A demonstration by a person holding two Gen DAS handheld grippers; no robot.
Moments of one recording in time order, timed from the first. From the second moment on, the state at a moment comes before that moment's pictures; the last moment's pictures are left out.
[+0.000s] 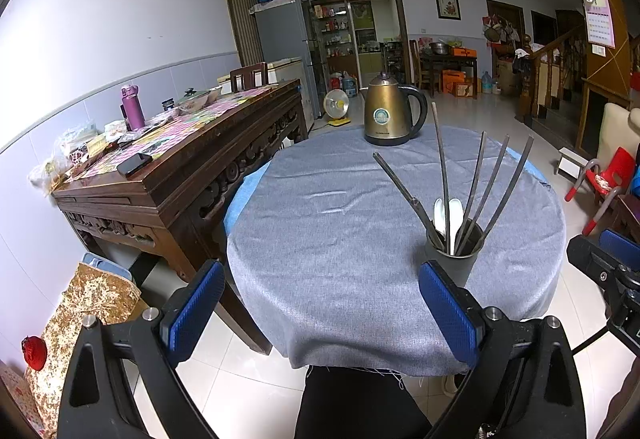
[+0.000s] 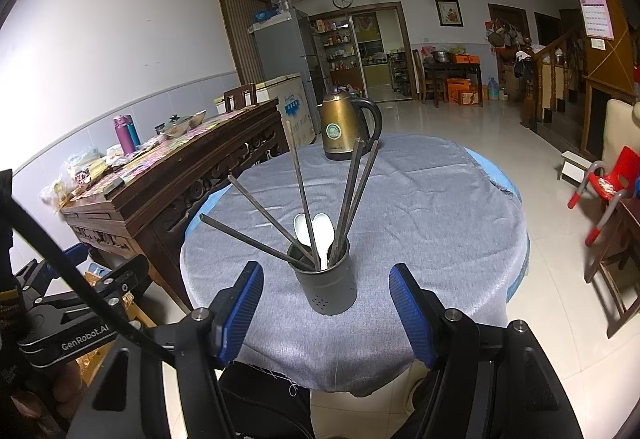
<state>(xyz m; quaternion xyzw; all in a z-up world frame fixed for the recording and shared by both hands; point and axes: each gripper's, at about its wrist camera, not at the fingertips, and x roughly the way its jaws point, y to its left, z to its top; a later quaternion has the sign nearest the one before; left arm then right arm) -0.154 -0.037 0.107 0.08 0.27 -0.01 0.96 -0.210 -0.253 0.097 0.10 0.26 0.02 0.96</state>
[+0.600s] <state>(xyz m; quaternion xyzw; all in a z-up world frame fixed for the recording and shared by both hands) -0.151 -0.034 0.104 0.08 0.28 -0.01 0.96 -0.210 -0.253 0.096 0.10 0.26 0.02 0.96</state>
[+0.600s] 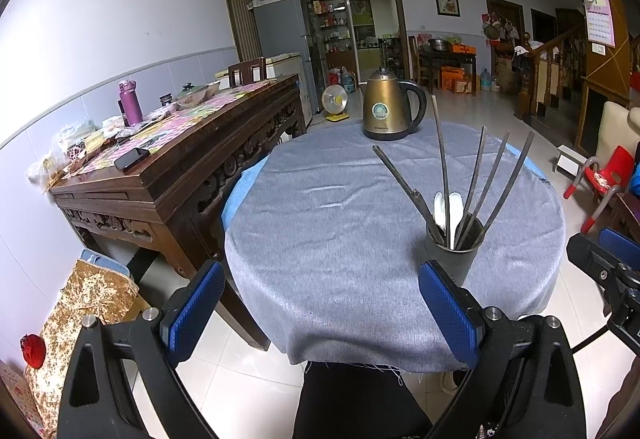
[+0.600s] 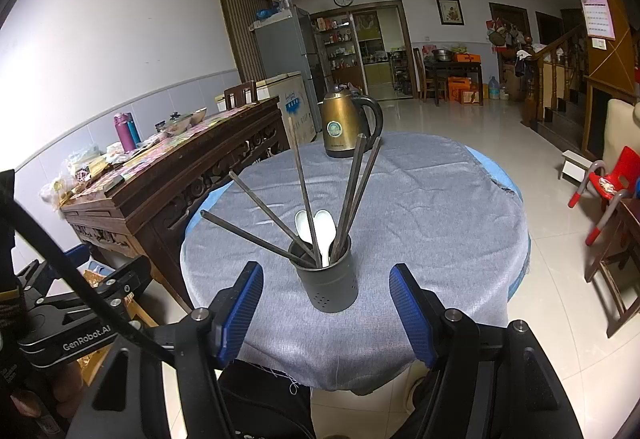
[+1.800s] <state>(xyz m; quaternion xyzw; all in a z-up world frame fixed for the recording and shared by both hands) -0.151 -0.032 0.098 0.07 0.29 -0.01 0.95 -0.214 -0.253 0.098 0.09 0.25 0.02 0.96</state>
